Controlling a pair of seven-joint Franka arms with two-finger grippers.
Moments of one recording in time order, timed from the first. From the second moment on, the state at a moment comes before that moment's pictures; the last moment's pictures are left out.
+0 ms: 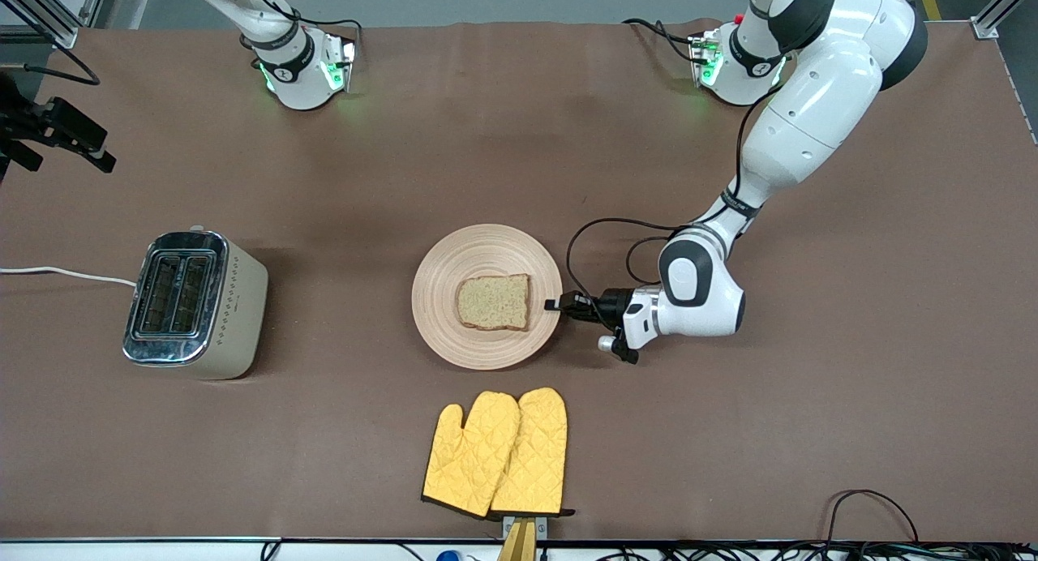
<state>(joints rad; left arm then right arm) -0.13 0.93 -0.40 -1.57 -1.11 2.29 0.67 -0.12 -0.15 0.08 -1.65 0.04 1.59 0.01</state>
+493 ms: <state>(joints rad) -0.11 0.91 -0.40 -1.55 -1.12 2.29 0.59 -0.11 -0.13 0.08 -1.65 0.04 1.53 0.01</state>
